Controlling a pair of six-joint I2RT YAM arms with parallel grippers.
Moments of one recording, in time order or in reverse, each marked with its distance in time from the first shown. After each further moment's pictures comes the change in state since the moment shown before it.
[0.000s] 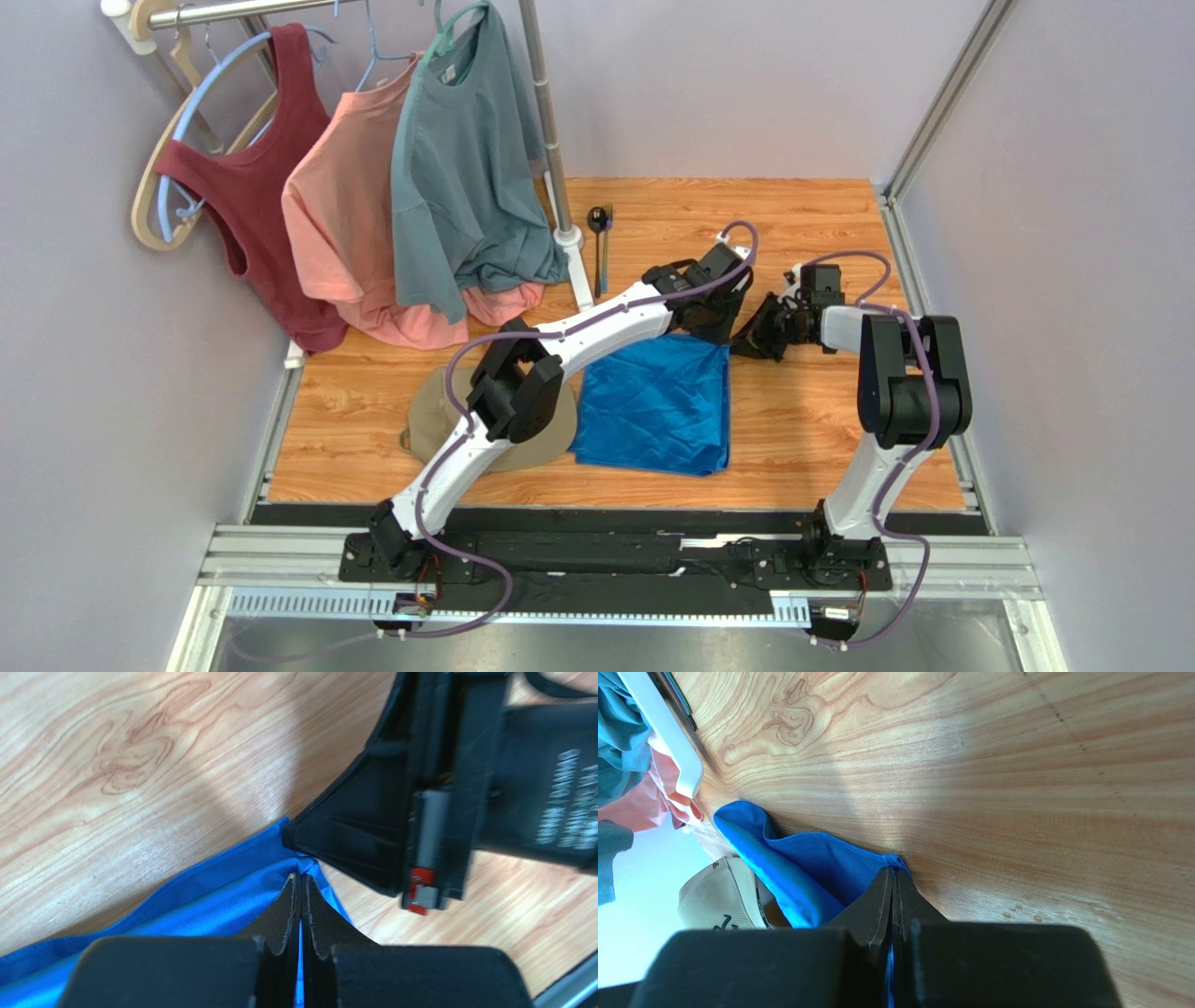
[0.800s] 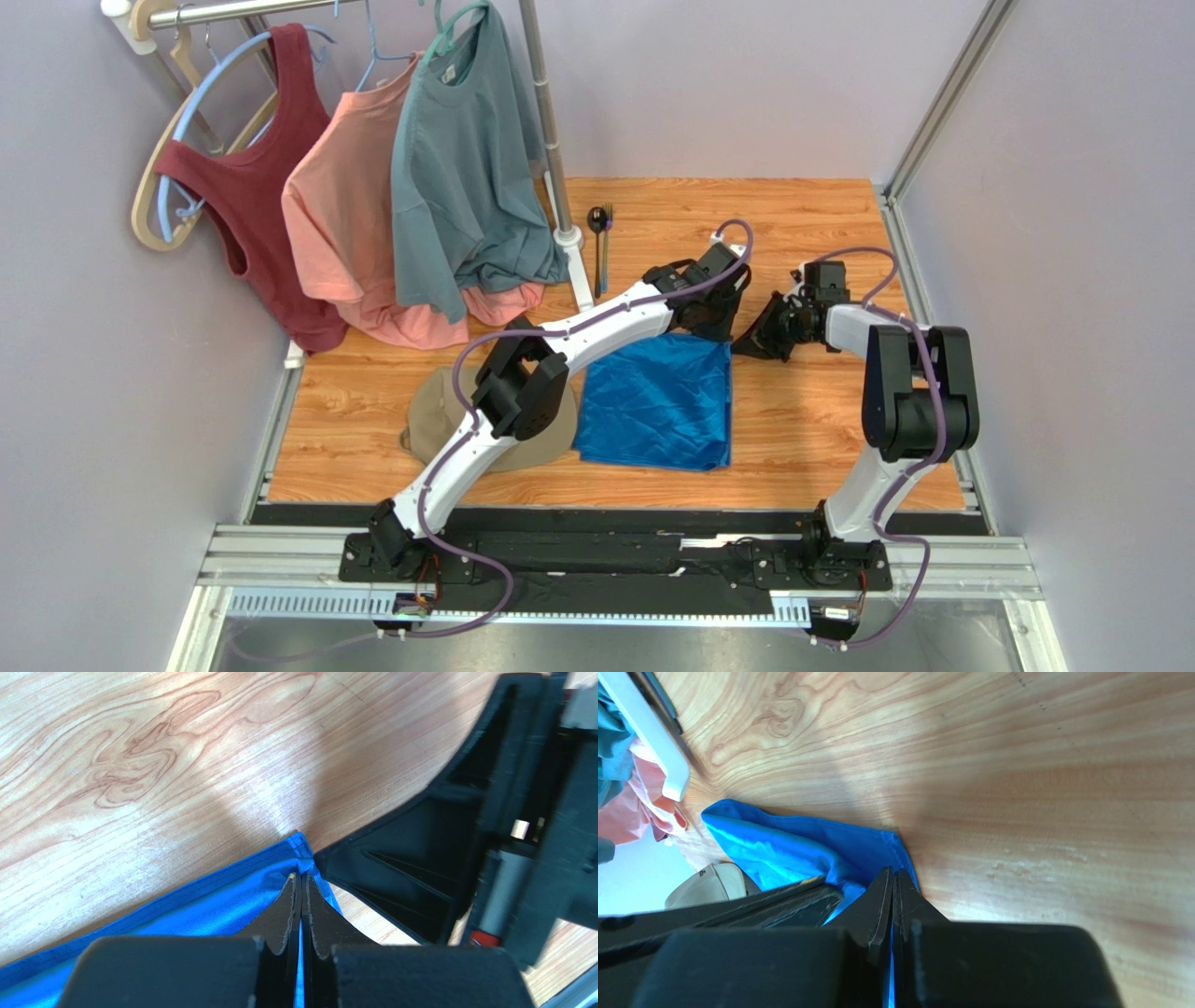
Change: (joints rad) left arm 0.015 0.045 0.034 0.024 0.008 -0.056; right arm 0.001 -0.061 0.002 -0.084 0.065 -0.014
